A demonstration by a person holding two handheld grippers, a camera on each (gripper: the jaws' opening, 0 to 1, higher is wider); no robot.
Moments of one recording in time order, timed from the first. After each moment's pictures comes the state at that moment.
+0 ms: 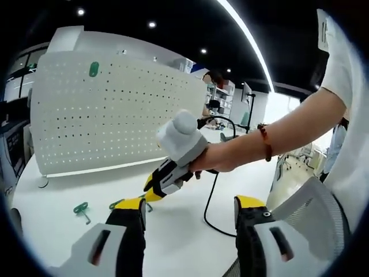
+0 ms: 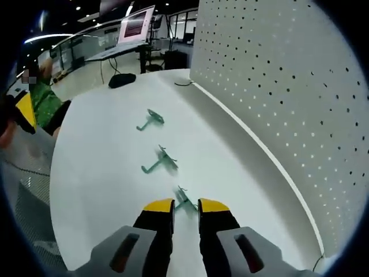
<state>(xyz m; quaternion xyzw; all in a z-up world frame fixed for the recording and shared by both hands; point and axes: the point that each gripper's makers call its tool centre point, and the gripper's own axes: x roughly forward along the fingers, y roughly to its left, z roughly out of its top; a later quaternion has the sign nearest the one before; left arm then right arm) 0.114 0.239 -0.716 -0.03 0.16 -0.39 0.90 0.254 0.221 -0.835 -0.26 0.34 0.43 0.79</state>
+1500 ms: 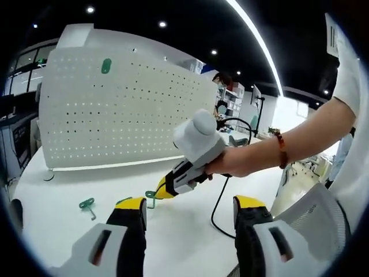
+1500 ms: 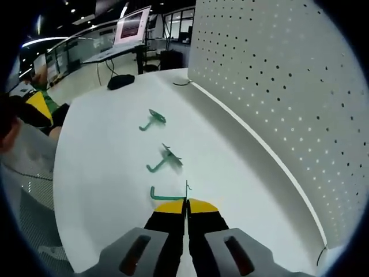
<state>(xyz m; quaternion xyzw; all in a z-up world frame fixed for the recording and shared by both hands) 0.123 0.251 -0.715 -0.05 0.17 -0.36 0.92 0.239 0.219 -0.825 -0.24 0.34 0.42 0.80</state>
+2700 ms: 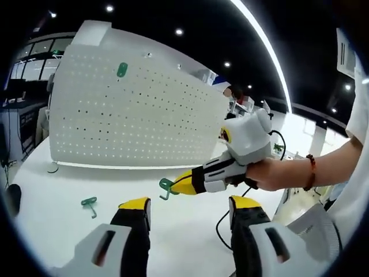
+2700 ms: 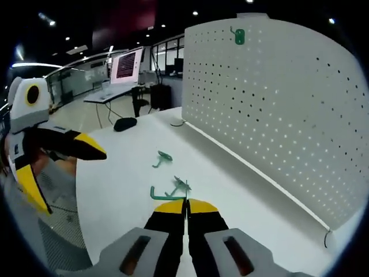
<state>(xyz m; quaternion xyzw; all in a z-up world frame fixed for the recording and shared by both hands) 0.130 0.258 -0.701 -0.11 0.15 -0.33 0.93 0.209 0.216 -0.751 -0.15 0.26 0.41 0.86</state>
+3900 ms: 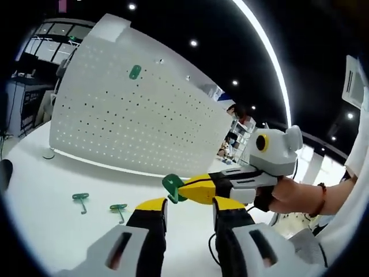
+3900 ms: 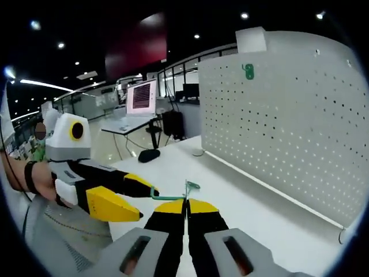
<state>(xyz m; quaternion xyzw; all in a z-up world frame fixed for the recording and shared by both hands) 0.136 0.260 -0.686 -0.20 0.13 -0.32 0.92 0.167 0.247 -0.695 -0.07 0.19 0.46 0.87</state>
